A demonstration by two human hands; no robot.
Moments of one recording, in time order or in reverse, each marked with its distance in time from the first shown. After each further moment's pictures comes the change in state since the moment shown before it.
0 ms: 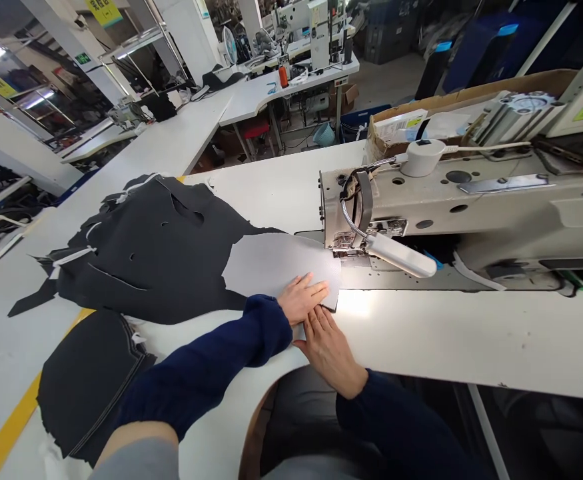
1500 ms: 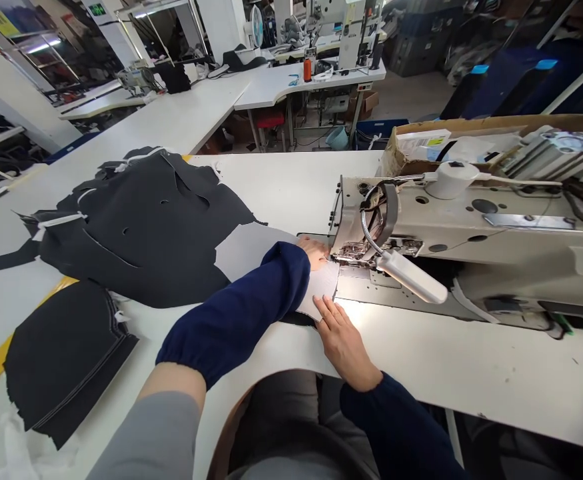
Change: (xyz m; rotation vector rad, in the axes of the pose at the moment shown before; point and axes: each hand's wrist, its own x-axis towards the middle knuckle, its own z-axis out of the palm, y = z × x) left_hand 0.103 -0.069 -0.022 -0.185 0.097 -0.219; right_hand 0.002 0.064 -0.019 0.087 -0.104 -0.137
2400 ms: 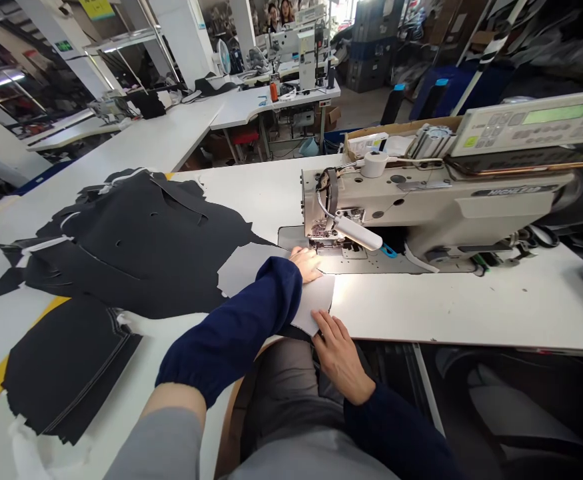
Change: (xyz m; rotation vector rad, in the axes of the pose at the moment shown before) left_hand -0.055 0.071 0.006 -0.010 -0.015 0.066; right_hand -0.080 -0.065 -0.017 -0.049 0.082 0.147
